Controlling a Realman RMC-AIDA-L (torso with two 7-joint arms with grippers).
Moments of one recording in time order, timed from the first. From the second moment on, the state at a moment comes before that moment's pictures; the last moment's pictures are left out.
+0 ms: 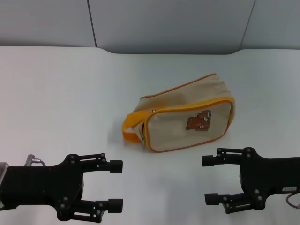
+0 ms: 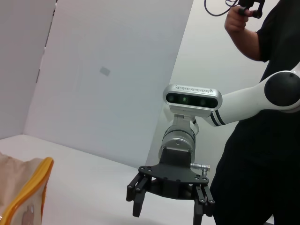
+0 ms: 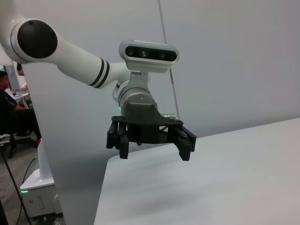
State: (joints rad) left arm -0.47 -1.98 0.77 0.46 1.95 1.95 -1.16; right arm 0.50 2.03 -0.76 -0.50 -2.01 -1.82 1.06
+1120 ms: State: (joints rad) left arm -0.46 -2.03 0.70 0.46 1.94 1.74 -1.10; right arm 0.47 2.03 -0.75 -0.49 -2.00 -1.81 1.06
